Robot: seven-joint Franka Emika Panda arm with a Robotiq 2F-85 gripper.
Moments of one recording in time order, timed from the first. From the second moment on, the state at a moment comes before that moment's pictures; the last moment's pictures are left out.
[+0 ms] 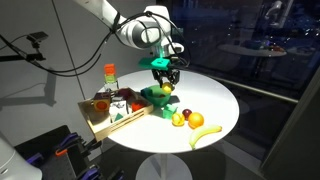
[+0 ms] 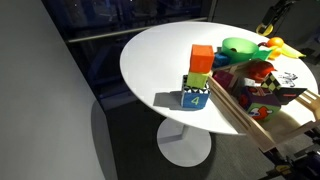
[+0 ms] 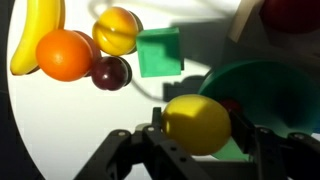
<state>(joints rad) -0.10 0.23 -0.05 -2.06 -0.03 2.43 -0.30</state>
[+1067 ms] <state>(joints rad) -0.05 0.26 -0.08 -2.09 -0.14 2.41 -0.11</state>
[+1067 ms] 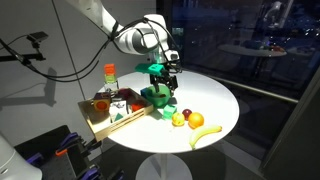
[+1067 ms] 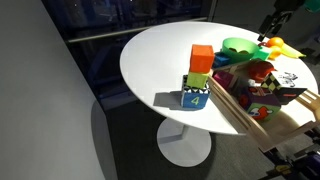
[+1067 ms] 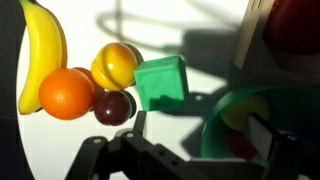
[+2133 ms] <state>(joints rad) -0.11 0.04 -0.09 -2.12 -0.12 1.97 -0.22</state>
